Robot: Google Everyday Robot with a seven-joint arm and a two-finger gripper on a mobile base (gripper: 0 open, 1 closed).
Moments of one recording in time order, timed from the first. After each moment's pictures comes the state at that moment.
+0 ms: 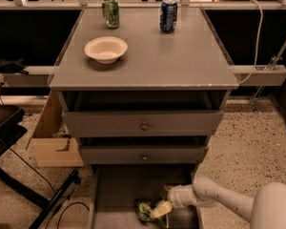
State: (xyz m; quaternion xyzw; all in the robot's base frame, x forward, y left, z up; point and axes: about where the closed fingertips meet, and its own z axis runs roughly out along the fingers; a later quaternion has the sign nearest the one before) arm 0.496 -0.075 0.206 -0.40 0.82 0.35 0.24
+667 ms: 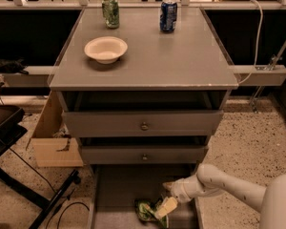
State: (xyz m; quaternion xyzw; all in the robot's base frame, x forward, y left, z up) arm 0.473 -0.075 0.281 -0.44 0.78 0.40 0.19
